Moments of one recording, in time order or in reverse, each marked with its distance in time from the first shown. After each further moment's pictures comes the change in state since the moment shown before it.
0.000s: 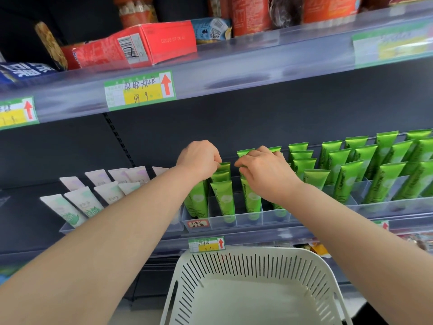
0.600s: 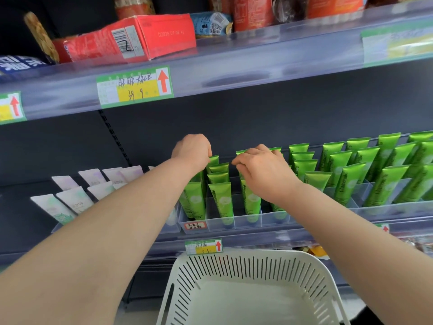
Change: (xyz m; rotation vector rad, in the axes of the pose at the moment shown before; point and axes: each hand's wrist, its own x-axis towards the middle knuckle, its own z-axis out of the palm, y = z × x) left_hand 0.021 -0.010 -0.002 0.051 0.002 -0.045; right_hand 0.007 0.000 0.002 0.021 0.023 0.005
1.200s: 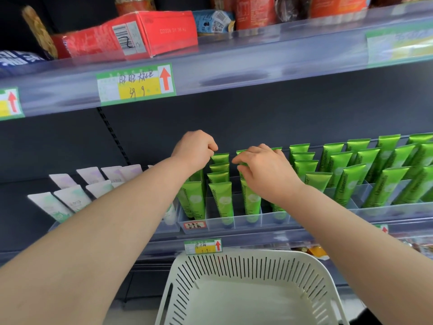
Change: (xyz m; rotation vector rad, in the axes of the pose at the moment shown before) left_hand 0.005 -0.007 0.006 -0.199 0.075 0.105; right_hand -0.002 0.001 -0.002 -0.008 0.064 -0.007
